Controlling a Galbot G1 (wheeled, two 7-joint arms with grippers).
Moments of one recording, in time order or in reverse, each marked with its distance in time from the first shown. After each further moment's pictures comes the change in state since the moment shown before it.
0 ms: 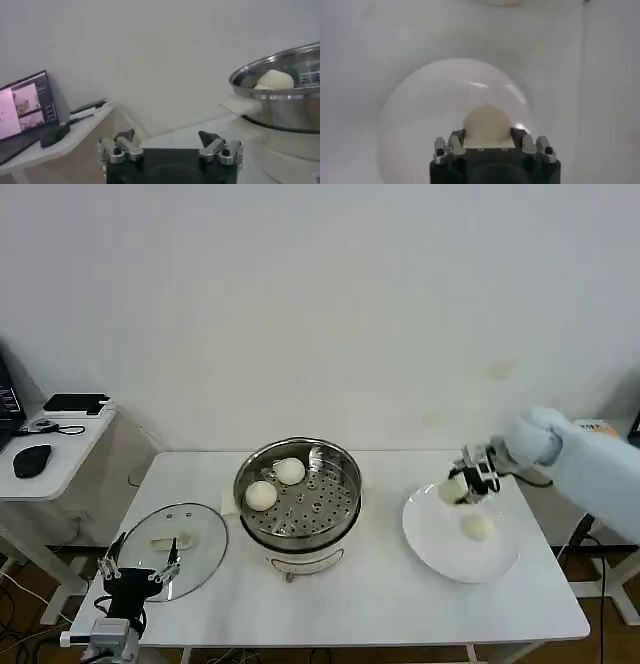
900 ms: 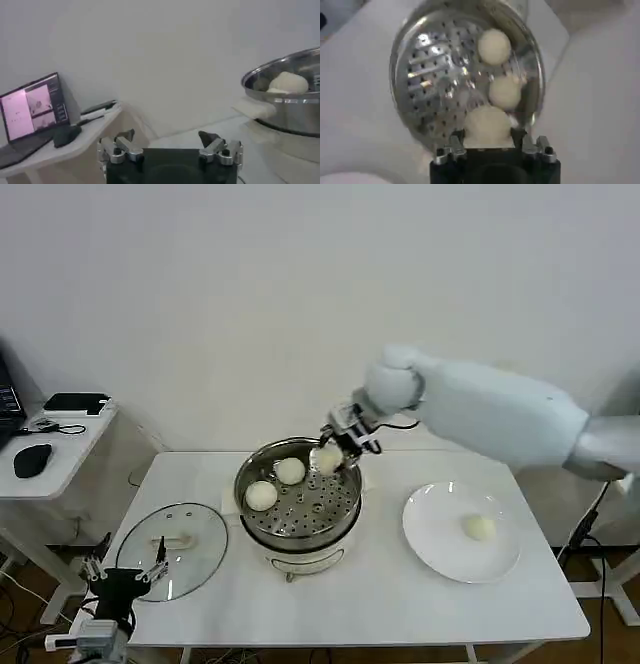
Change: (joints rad) left arm 0.021 -0.025 -0.046 -0.026 -0.001 0.005 0.000; right arm 0.176 0.477 -0.187 -0.014 0.091 0.137 -0.016
